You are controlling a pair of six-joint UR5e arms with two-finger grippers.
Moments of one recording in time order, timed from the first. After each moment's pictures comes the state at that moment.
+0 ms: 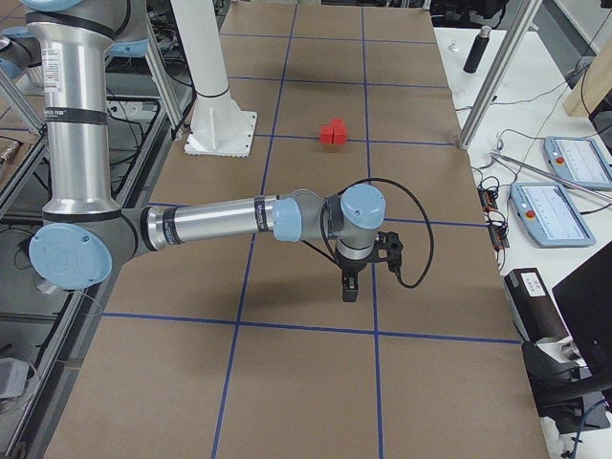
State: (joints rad) left arm -1.53 -1.52 -1.77 -1.60 -2.41 -0.20; right arm 1.50 -1.58 1.75 -1.67 2.36 0.06
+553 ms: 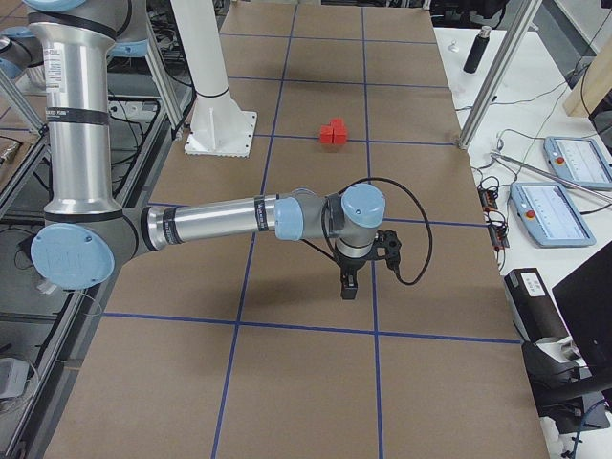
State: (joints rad) left arm -1.53 -1.50 -1.78 -1.60 -2.41 -0.20; right arm 1.48 -1.59 1.76 -1.67 2.36 0.05
